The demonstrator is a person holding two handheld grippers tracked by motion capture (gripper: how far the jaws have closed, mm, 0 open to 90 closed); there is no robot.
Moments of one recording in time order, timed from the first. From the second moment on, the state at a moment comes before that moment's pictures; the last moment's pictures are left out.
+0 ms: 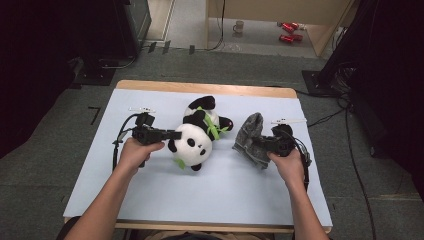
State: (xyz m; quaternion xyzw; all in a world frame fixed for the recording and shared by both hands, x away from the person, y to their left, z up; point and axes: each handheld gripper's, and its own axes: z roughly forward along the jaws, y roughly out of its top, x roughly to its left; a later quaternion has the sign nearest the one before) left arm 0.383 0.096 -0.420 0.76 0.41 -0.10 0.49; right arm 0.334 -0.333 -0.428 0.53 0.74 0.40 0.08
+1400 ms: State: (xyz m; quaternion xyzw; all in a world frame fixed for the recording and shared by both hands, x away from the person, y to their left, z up) left arm 0.424 0.132 -0.437 0.74 0.43 0.06 0.51; right arm 0.373 -0.335 -0.482 0.54 0.76 0.35 0.09
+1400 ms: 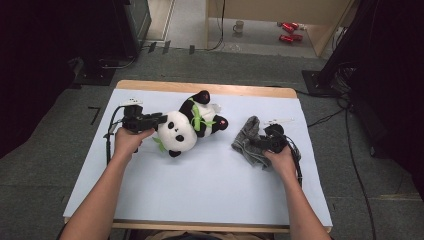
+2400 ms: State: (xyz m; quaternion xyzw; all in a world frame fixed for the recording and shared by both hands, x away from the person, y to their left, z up) left arm 0.387 0.163 -0.417 0.76 0.41 0.12 0.49; right arm 0.342 -0.371 -0.453 0.53 0.74 0.39 0.14
